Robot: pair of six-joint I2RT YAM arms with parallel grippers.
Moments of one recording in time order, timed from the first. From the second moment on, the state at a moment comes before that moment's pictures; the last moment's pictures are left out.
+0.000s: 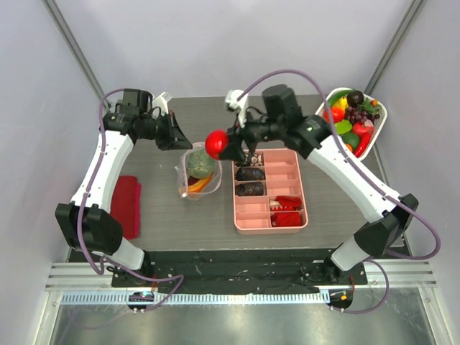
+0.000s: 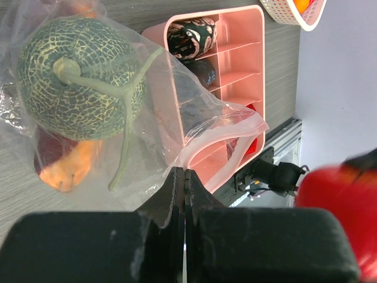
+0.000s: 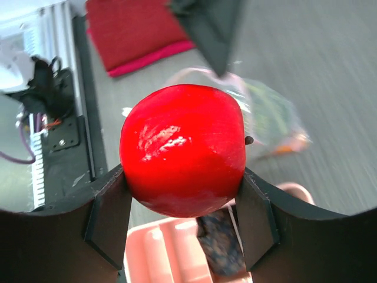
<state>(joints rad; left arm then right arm) -0.14 1.54 1.59 -0.95 0.64 -0.38 0.63 1.55 1.72 -0.67 -0.62 -0.22</state>
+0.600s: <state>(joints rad) -0.14 1.54 1.59 -0.94 0.66 -0.39 0.85 1.88 1.82 -0.74 -0.37 -0.29</state>
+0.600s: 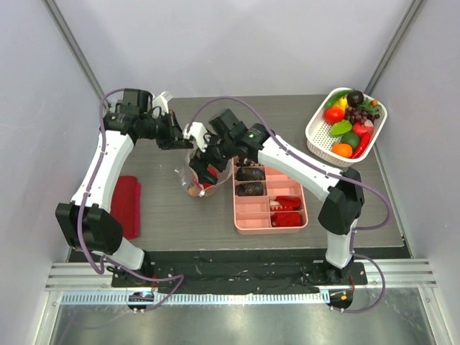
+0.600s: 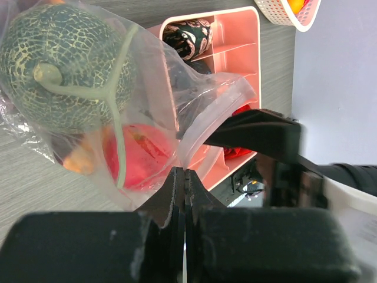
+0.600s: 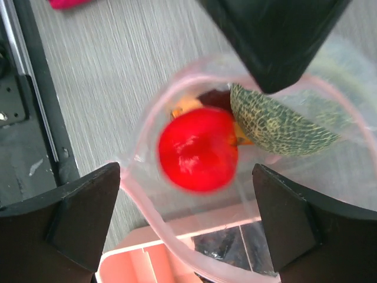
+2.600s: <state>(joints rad) -0.52 1.22 1.32 -0.89 0.43 -0.01 -0.26 1.97 1.65 -0.85 -0.12 -0.17</state>
